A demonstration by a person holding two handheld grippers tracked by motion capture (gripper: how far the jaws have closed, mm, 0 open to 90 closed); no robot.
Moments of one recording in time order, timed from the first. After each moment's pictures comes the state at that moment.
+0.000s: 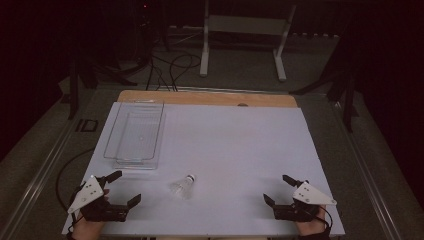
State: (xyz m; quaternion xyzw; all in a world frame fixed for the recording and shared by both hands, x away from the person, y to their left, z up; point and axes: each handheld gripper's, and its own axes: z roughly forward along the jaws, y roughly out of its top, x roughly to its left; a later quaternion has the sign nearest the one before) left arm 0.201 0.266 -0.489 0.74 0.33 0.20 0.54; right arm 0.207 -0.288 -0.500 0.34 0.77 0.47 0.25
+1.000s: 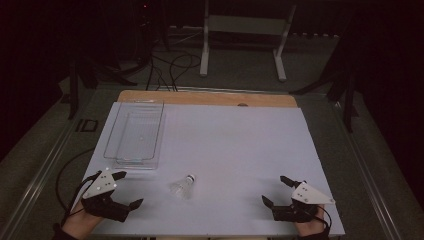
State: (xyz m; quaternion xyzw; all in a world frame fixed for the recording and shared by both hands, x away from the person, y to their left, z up) left arm 0.215 0.253 -0.464 0.85 0.30 0.14 0.41; right arm 0.207 -0.285 -0.499 0.33 0.78 0.48 0.23
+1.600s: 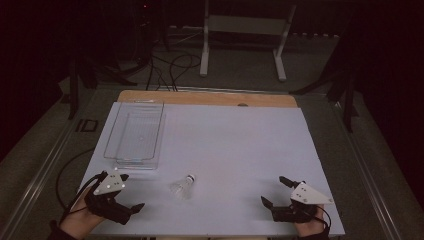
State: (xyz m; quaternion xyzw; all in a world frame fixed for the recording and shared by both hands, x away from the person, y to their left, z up) left arm 0.217 0.241 -0.455 0.89 0.29 0.12 0.34; right arm 0.206 -0.283 -0.499 0.33 0.78 0.48 0.23
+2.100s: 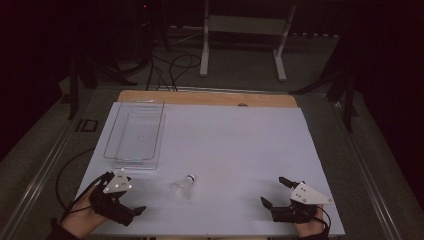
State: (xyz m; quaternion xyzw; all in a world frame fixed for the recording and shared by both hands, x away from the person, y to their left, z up) left arm 0.219 0.232 -0.455 0.90 0.29 0.10 0.29; right arm 0.206 -0.282 -0.500 0.33 0.79 0.47 0.22
